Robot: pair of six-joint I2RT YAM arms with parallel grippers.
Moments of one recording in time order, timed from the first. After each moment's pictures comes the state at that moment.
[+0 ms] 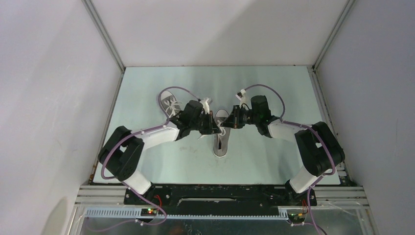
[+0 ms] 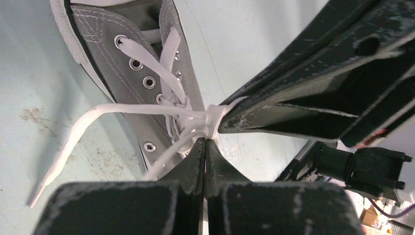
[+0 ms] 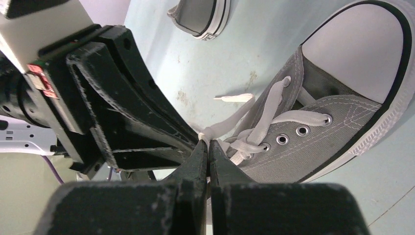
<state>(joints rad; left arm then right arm) -0.65 1.58 0.87 0.04 0.36 -0.66 0.45 1.64 0.78 0.37 -0.72 0.59</state>
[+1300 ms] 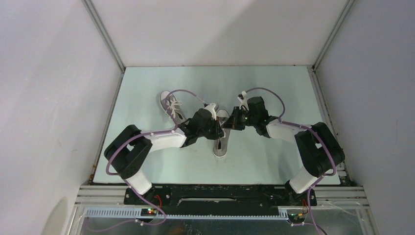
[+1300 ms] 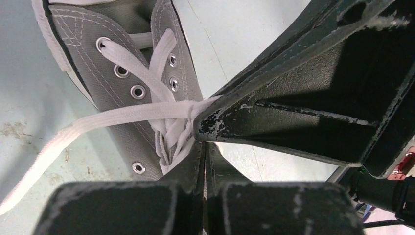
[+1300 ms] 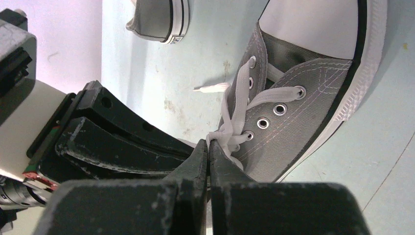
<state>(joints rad) -0.78 1.64 0.83 0.18 0.13 -0.65 0.48 1.63 0.79 0.24 -0.56 0.73</state>
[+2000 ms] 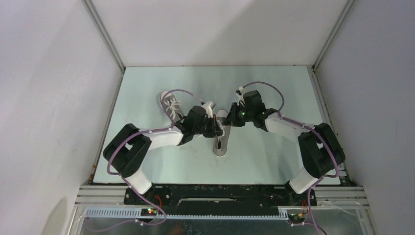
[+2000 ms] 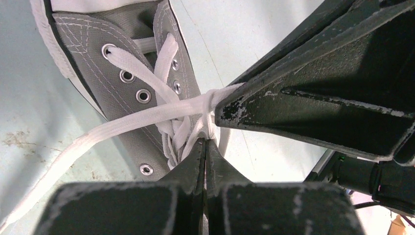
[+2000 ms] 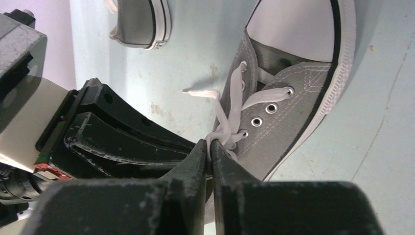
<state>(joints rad) -0.71 1.64 0.80 0.23 0.27 -0.65 0.51 1.62 0.95 -0.03 -0.44 0.68</state>
